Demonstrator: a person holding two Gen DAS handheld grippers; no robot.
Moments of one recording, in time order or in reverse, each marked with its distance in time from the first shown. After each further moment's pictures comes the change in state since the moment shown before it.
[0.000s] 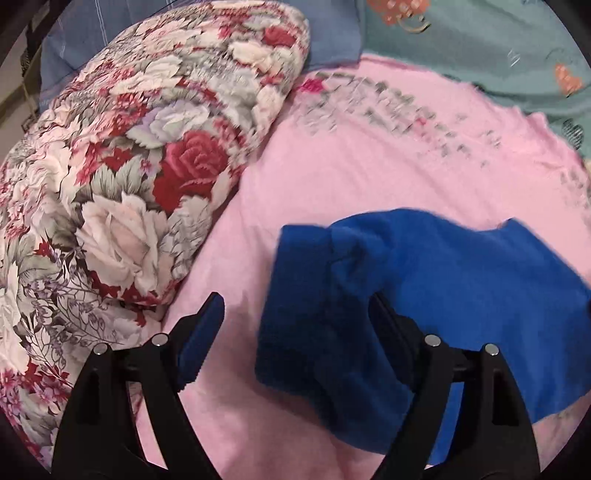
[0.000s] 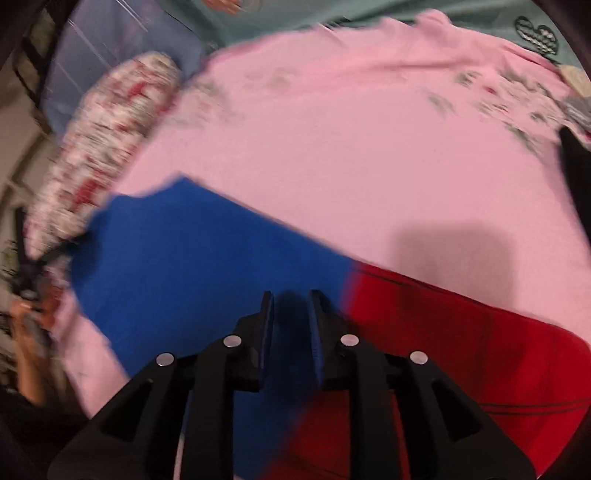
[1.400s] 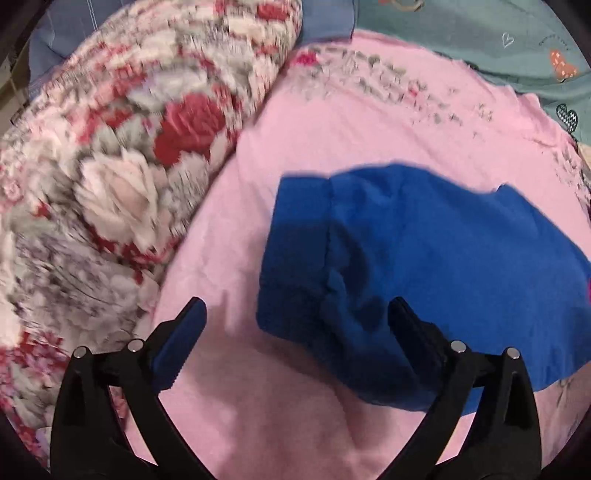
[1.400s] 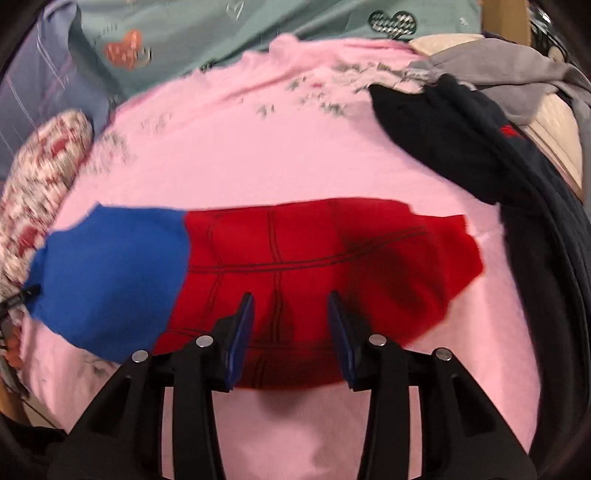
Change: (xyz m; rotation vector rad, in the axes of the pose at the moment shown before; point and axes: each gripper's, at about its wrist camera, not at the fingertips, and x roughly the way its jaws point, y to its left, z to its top) left arm -0.019 0.006 -0.020 0.028 0.041 -0.059; right arm -0.089 -0.029 -0.068 0.270 -0.170 -0.248
